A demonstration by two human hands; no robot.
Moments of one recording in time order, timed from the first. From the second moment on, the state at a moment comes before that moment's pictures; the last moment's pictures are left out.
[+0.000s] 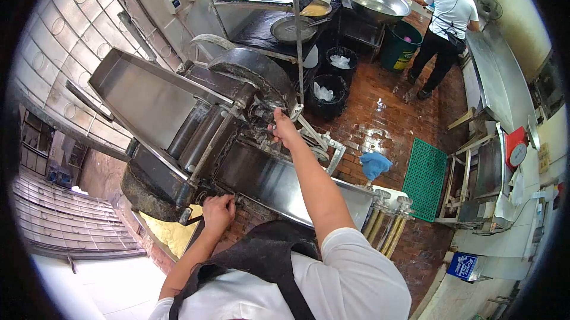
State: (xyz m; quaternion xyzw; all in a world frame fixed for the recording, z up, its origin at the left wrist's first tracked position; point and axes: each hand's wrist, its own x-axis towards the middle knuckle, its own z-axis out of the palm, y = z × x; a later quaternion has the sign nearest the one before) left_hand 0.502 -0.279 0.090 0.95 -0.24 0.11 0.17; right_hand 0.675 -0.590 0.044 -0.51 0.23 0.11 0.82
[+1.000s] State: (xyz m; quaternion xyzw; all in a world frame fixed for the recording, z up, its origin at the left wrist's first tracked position) left_hand 0.443 -0.211 0.095 0.90 0.00 -0.05 0.43; right_hand 0.621 -0.584 0.018 -0.45 0.24 0.05 0.86
